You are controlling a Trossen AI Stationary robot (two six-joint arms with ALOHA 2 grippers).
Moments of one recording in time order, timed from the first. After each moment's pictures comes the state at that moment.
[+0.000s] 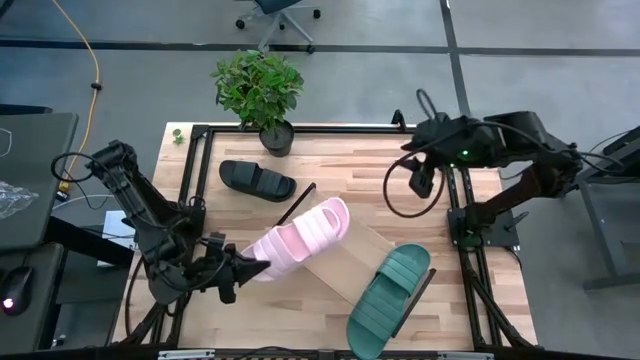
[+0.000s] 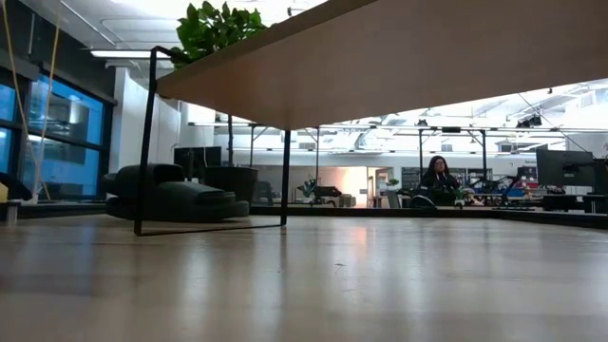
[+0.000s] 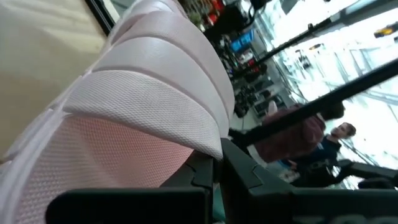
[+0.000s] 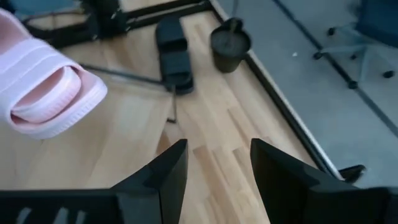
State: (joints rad) left arm -0.82 1.27 0.95 0.10 -1.15 -1.18; right arm 0.09 1.37 2.01 -1.44 0.39 0.33
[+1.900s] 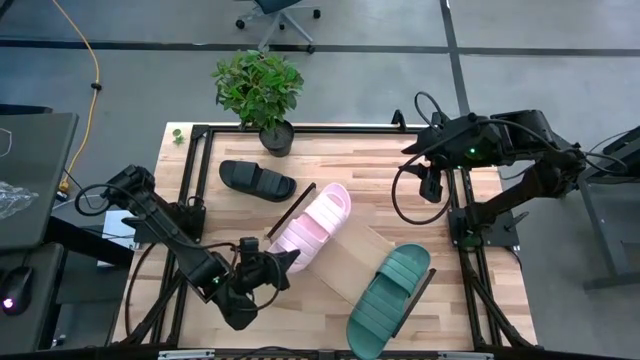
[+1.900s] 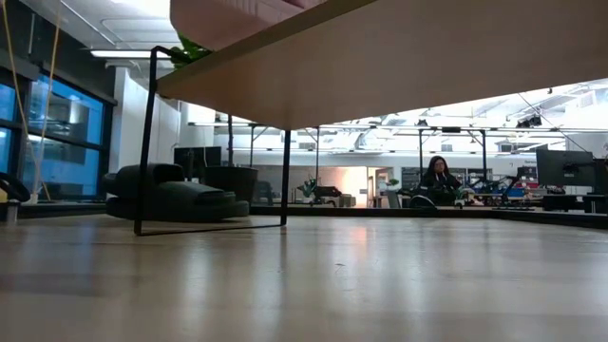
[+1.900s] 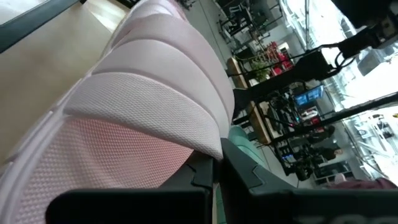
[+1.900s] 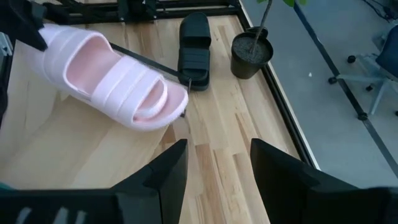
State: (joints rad) left arm -0.64 1.60 1.23 -0.38 -1.24 -1.73; right arm 0.09 1.35 2.01 -1.43 0.31 0.13
